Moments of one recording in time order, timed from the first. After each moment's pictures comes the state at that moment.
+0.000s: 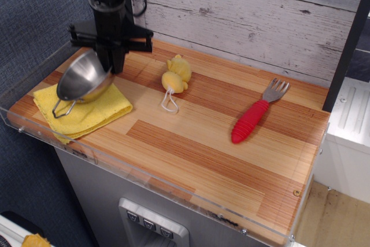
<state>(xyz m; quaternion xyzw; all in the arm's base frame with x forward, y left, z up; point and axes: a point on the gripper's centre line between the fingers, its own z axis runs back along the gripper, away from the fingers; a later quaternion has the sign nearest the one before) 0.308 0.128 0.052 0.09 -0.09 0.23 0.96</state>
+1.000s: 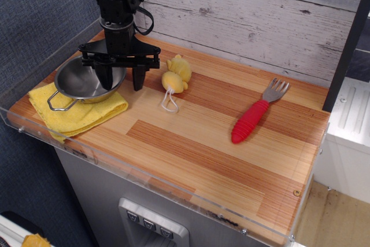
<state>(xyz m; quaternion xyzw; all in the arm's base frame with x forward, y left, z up) 0.309 0.121 0.028 0.06 -0.06 0.26 0.96</state>
